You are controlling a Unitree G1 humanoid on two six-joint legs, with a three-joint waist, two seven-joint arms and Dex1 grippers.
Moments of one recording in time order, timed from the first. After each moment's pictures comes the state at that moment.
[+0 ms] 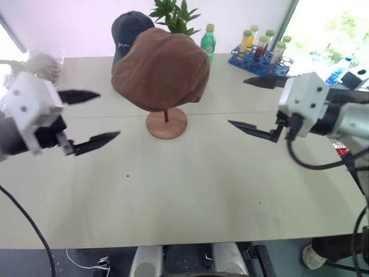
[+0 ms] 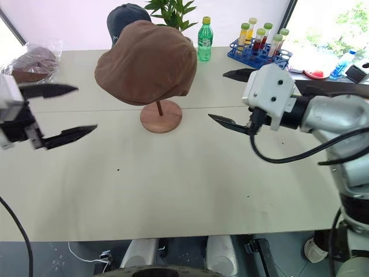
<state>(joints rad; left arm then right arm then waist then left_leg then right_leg) -0.11 1.24 0.67 -0.49 -0.97 0.76 -1.00 -0.51 -0.88 -0.06 -0.52 0.32 0.37 0.79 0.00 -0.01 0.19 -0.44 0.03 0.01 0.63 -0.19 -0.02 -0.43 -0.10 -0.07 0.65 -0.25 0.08</state>
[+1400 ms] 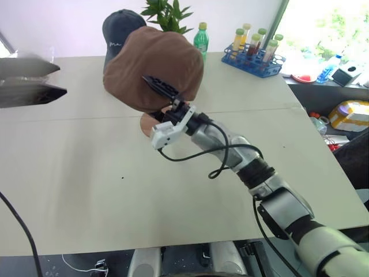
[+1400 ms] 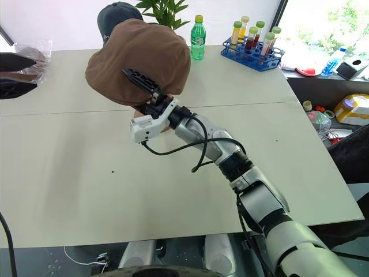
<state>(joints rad) -0.70 1.38 0.29 0.16 -0.83 0.89 -1.38 -0.91 -0.23 0.48 0.36 -0.87 -0.47 -0.13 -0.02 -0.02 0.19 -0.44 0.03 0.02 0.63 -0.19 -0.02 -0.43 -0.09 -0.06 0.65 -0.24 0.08</state>
